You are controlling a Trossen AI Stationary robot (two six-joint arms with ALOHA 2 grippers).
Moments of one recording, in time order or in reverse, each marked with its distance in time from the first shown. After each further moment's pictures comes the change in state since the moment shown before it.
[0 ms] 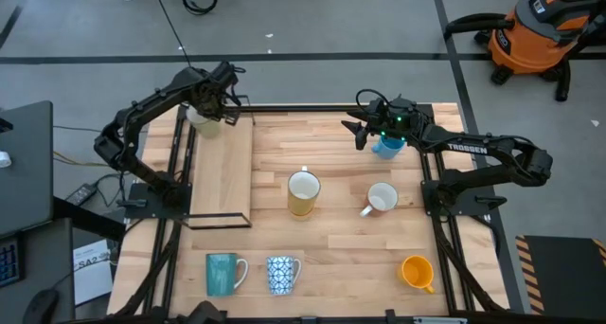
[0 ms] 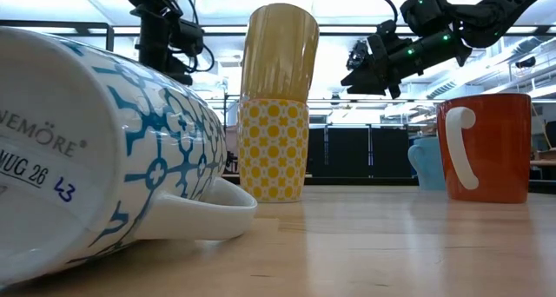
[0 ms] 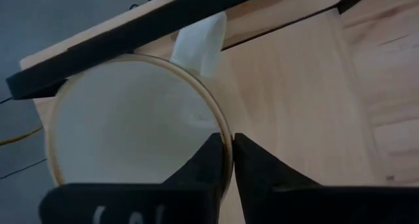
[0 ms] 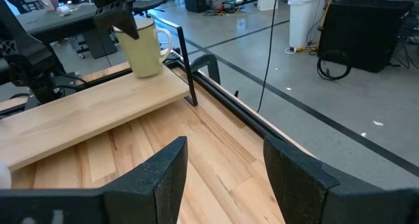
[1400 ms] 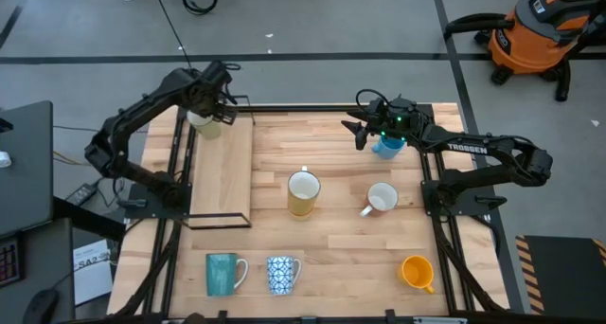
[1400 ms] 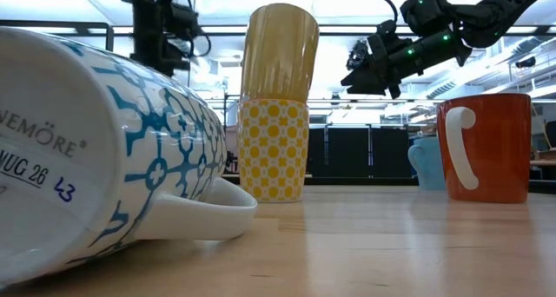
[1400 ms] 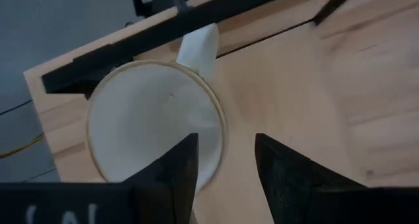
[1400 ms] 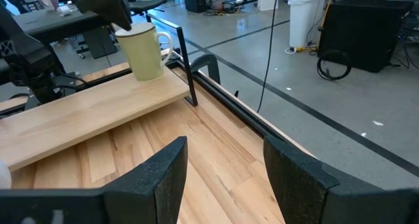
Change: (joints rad) left arm -0.021 -0.097 0.002 -0.003 0.027 0.007; right arm 0.000 0.000 0.000 0.000 0.000 0.000
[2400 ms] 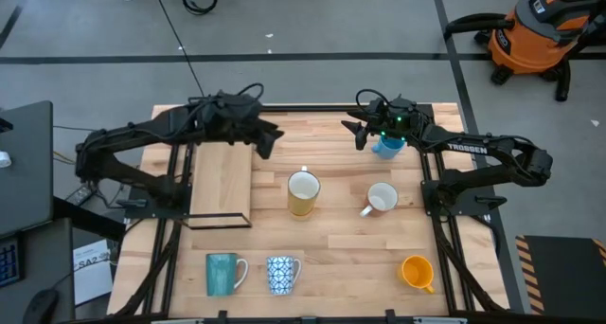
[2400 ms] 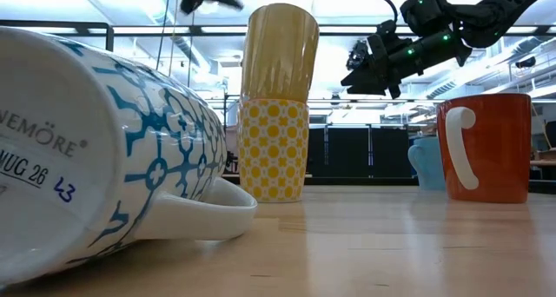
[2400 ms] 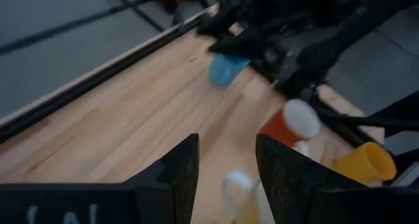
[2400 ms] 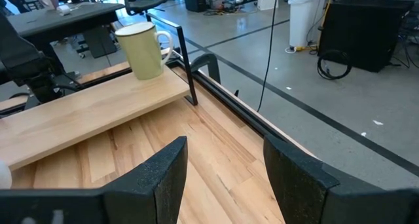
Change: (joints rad) left arm -0.663 -0.132 0.089 0.574 0.096 -0.164; right arm 0.000 0.000 0.000 -0.002 0.000 0.000
